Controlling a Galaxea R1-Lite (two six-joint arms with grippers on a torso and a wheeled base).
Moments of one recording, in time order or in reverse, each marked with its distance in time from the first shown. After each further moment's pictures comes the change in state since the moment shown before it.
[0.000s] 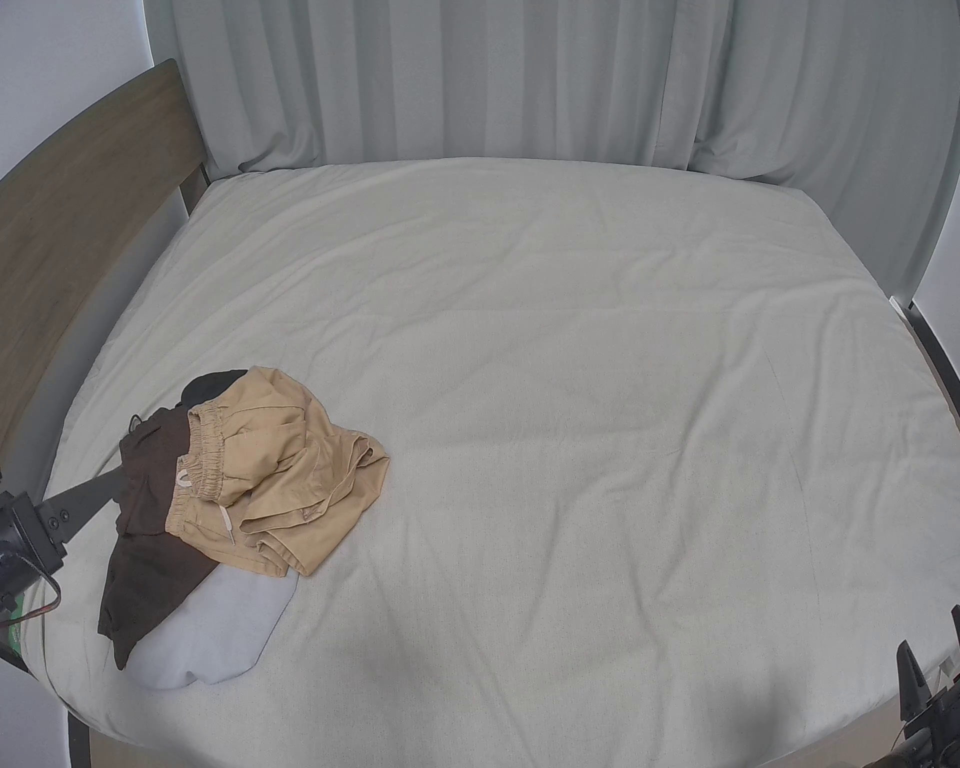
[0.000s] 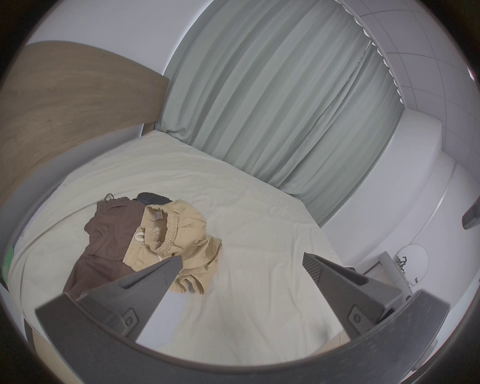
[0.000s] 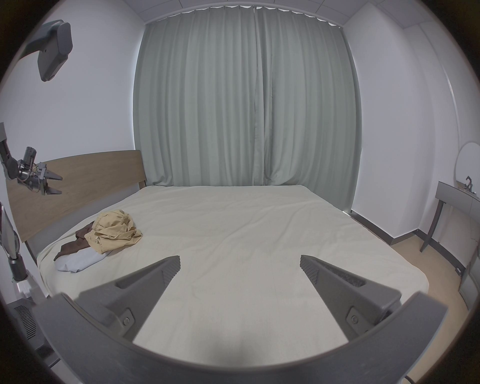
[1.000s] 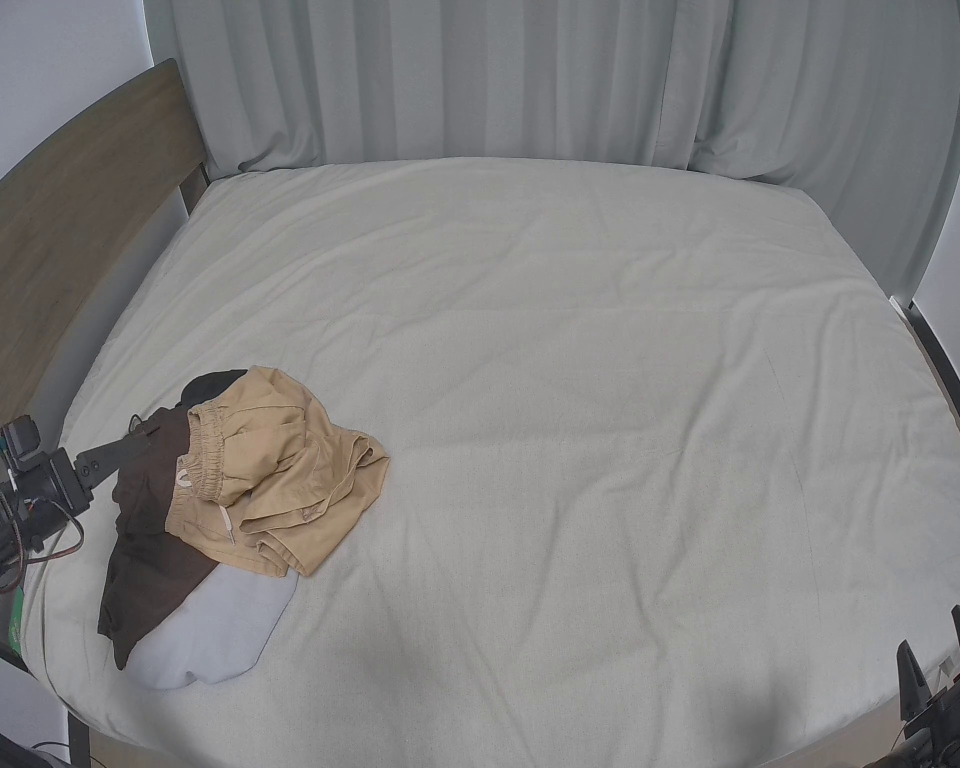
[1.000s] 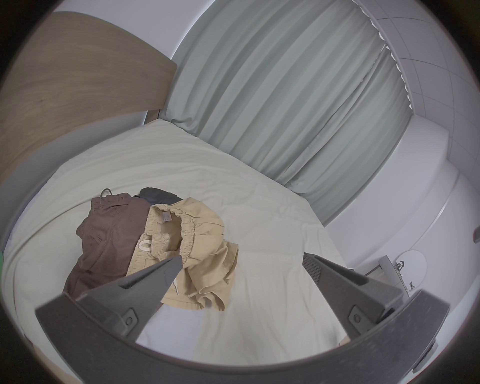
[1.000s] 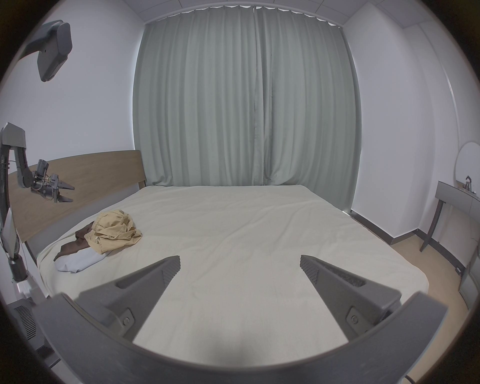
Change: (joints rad) left arm 0.072 0.414 -0.052 -0.297 -0.084 0.013; right arm -0.002 0.000 0.000 0.000 0.000 0.002
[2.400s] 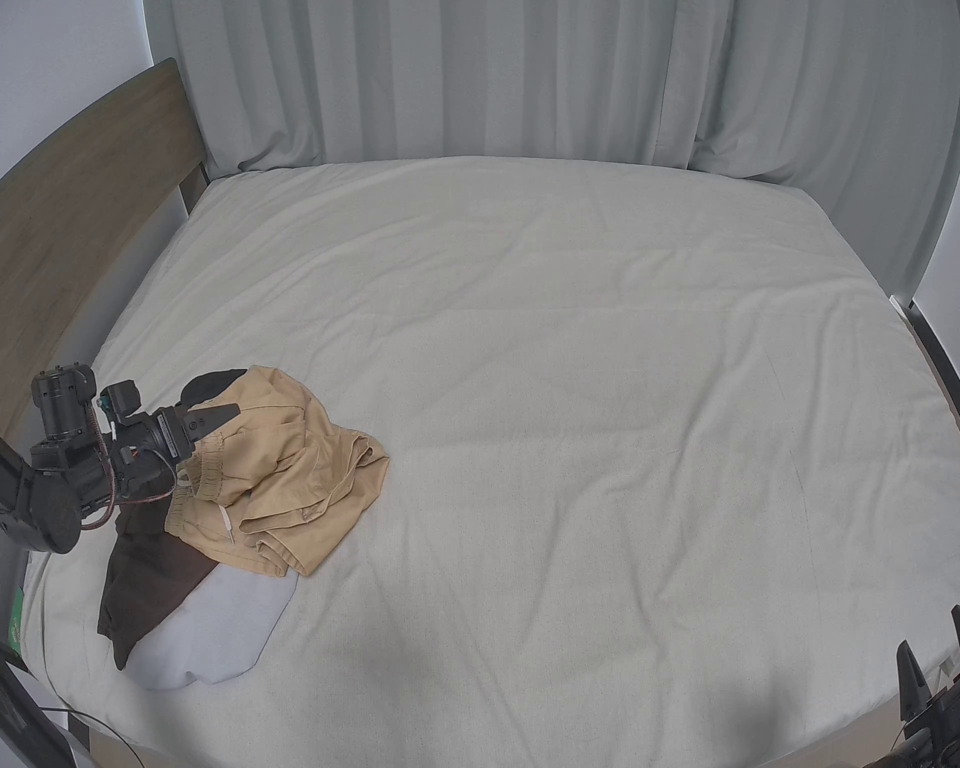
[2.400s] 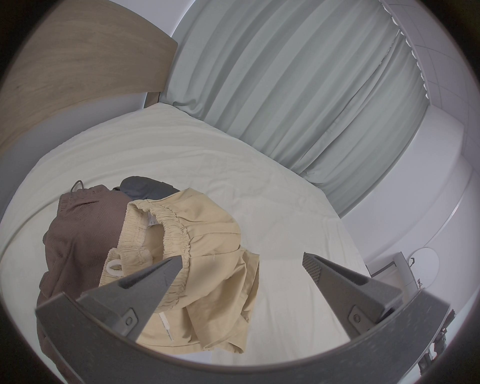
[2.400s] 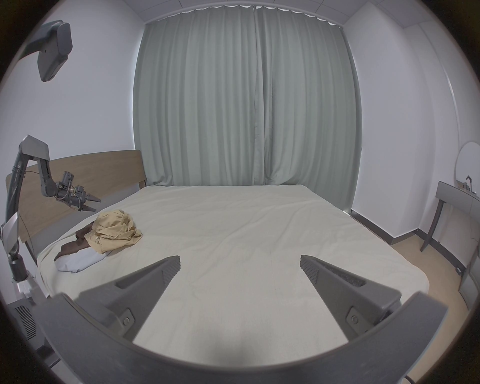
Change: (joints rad) left arm -0.266 0.426 -0.284 -0.086 0.295 -0.013; right arm 0.002 0.000 0.000 0.000 0.000 0.000
